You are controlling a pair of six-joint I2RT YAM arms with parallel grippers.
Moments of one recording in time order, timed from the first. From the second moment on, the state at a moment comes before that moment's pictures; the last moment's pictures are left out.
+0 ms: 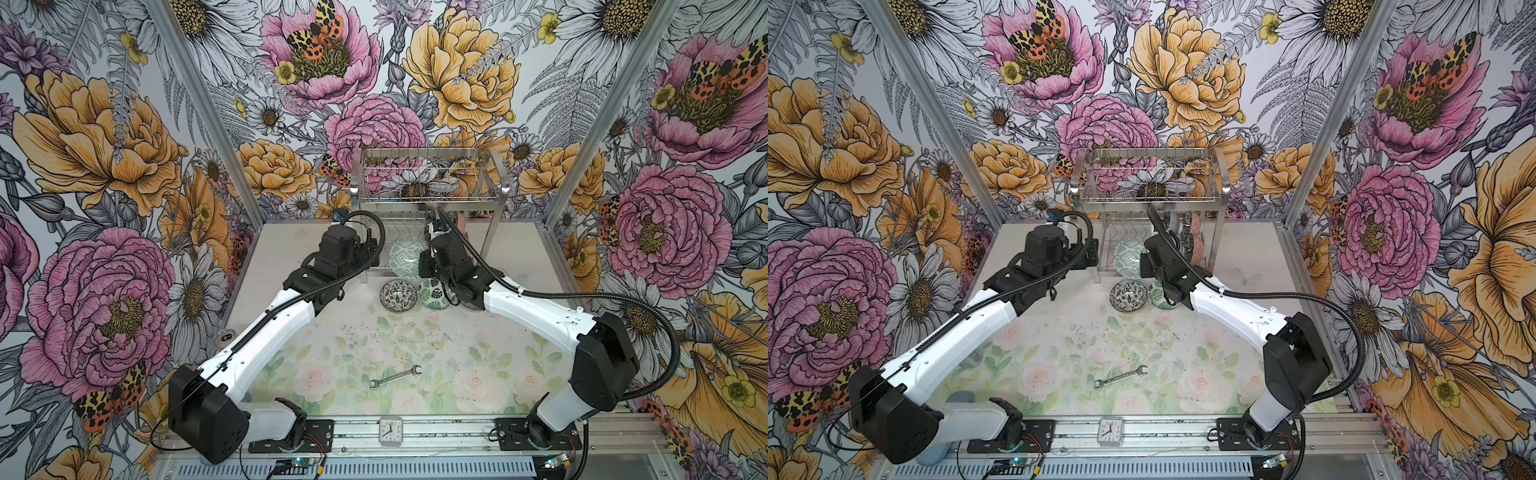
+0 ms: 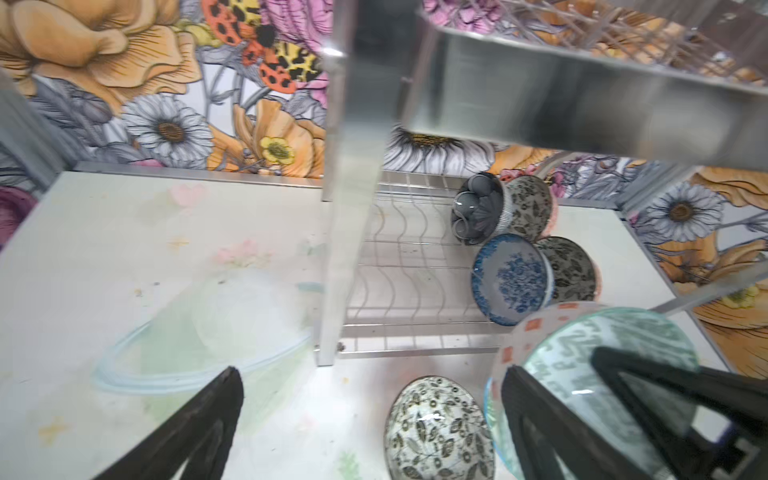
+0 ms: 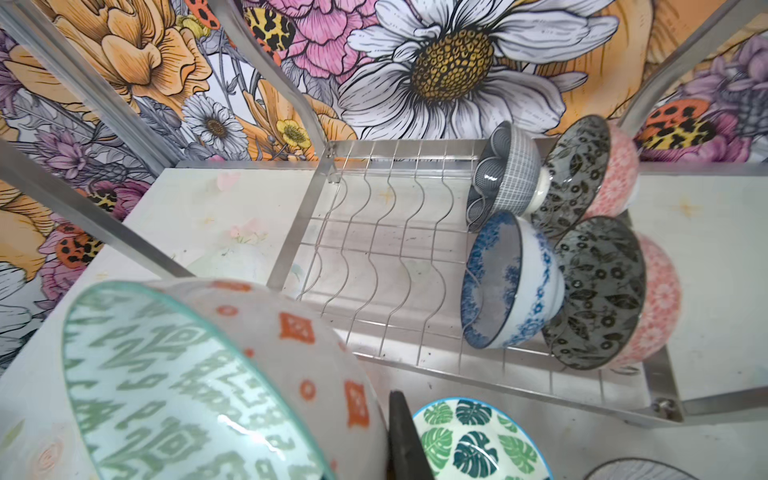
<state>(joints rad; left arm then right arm) -0.47 1.28 1.21 -0.41 -0.29 -0.34 0.67 1.61 1.28 -0.23 0.29 0.38</state>
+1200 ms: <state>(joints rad) -0.17 1.06 1.07 -0.55 -0.01 -0.12 0.67 2.17 1.68 0.02 0.90 -0.28</state>
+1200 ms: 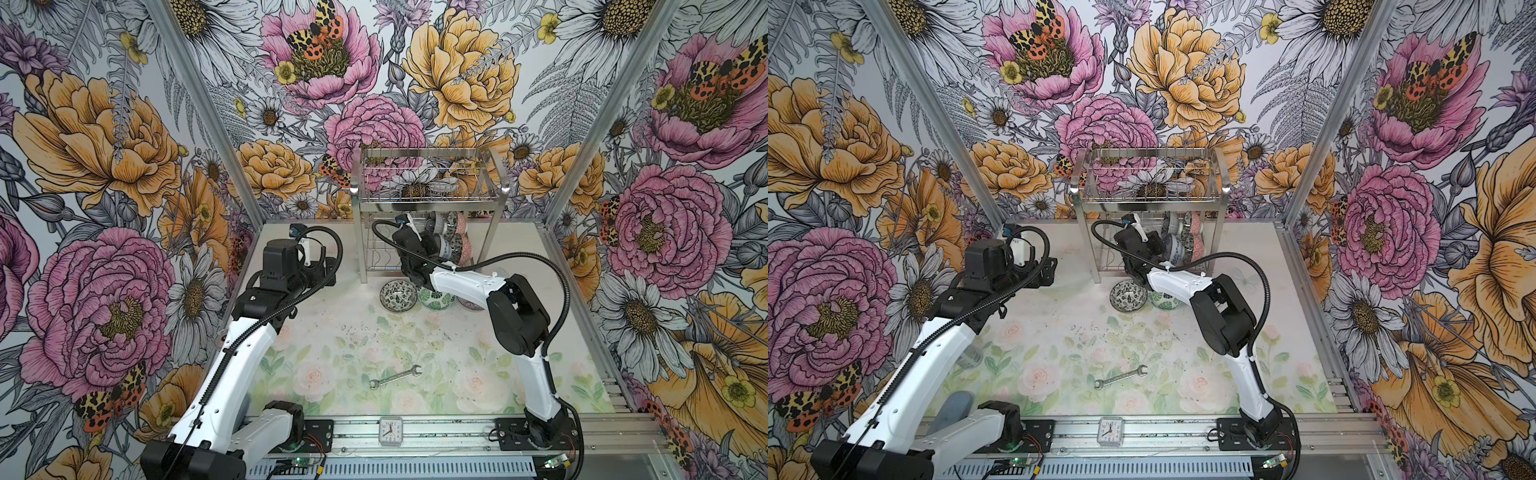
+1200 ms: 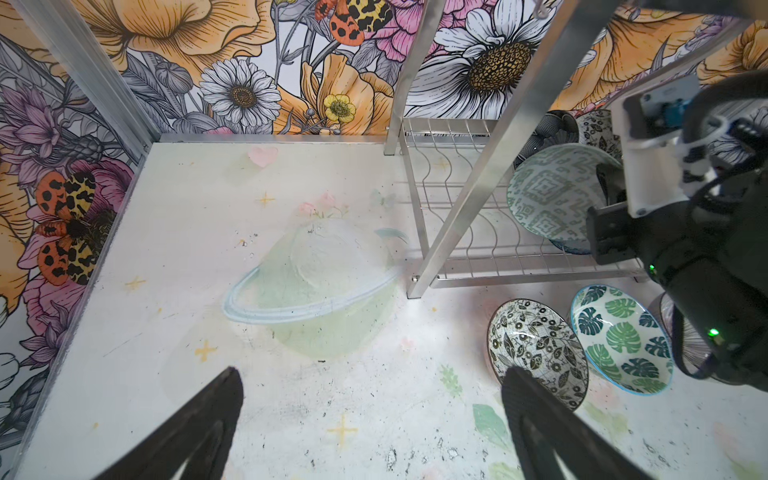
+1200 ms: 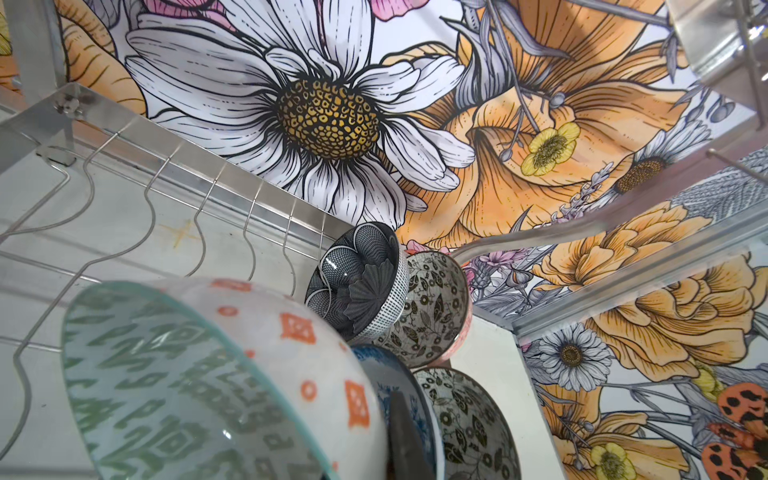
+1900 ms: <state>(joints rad) -0.17 1.05 1.07 -0.55 -0.01 -0.12 0.61 2.69 2.38 0.09 1.06 -0.60</state>
